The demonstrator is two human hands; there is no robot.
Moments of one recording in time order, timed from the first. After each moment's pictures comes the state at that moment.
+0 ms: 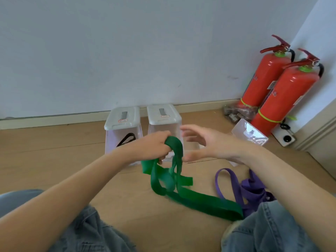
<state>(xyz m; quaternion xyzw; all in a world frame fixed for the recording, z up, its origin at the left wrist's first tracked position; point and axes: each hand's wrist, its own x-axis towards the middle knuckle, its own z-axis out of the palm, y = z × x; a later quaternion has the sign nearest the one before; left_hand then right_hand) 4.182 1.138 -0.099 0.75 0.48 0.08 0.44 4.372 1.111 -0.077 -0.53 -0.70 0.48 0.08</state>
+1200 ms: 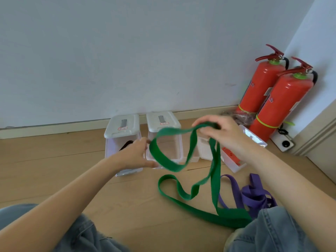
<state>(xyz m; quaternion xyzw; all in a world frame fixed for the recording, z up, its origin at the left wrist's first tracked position) 4.140 1.156 -0.133 0.75 0.56 0.02 0.34 4.387 1.121 -0.067 -0.55 -0.66 0.37 0.36</state>
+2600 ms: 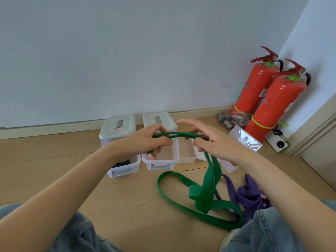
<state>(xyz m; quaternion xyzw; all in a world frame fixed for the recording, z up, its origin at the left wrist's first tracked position) 4.173 1.149 -0.078 0.67 0.46 0.18 0.56 4.382 1.117 -0.069 -0.48 -0.77 0.37 0.22</state>
